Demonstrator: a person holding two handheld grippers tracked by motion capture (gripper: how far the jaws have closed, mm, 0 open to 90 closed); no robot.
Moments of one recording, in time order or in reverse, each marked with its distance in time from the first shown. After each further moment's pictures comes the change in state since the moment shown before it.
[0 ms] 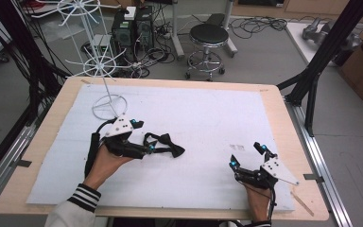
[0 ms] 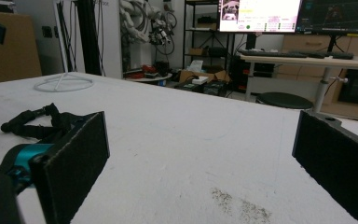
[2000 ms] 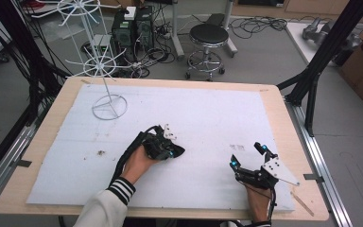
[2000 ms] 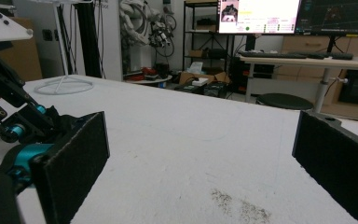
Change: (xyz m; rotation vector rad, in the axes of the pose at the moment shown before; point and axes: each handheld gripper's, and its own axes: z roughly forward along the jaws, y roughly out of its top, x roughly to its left) left arm -0.035 -0.009 0.102 0.542 0.011 0.099; right arm 0.000 0.000 -0.001 -0.008 -0.001 0.010
